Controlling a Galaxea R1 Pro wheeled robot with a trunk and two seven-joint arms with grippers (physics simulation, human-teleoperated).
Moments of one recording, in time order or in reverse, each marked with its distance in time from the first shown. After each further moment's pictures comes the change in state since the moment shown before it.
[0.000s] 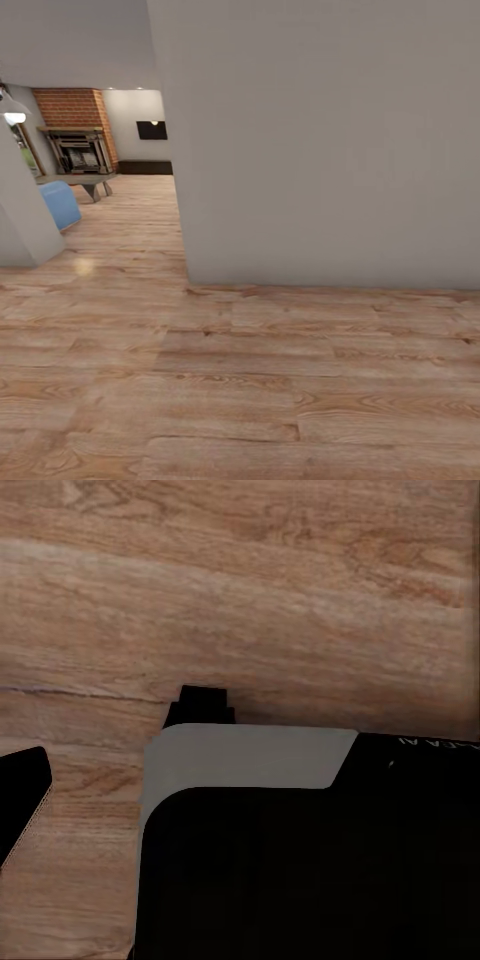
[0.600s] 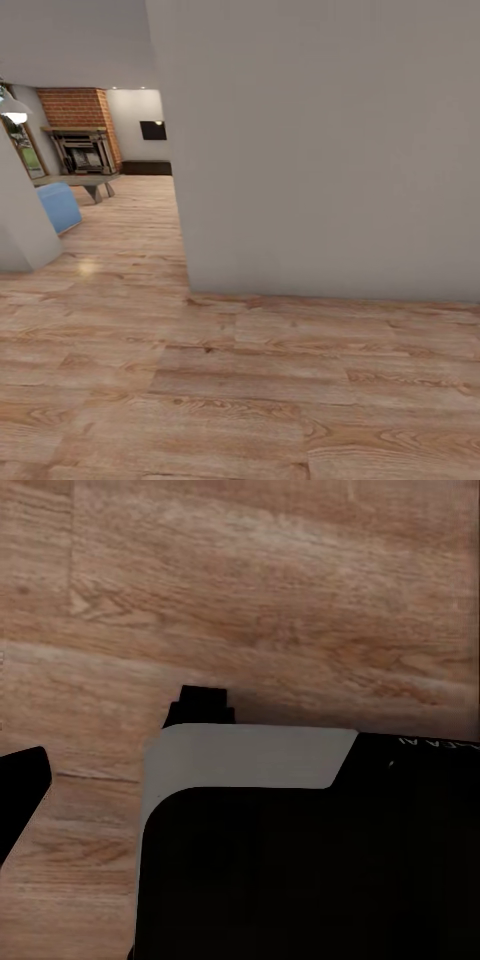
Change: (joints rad) left arm 0.000 0.000 0.000 0.000 0.000 0.000 0.000; right arm 0.000 0.002 0.001 0.000 0.000 0.000 0.000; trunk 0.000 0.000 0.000
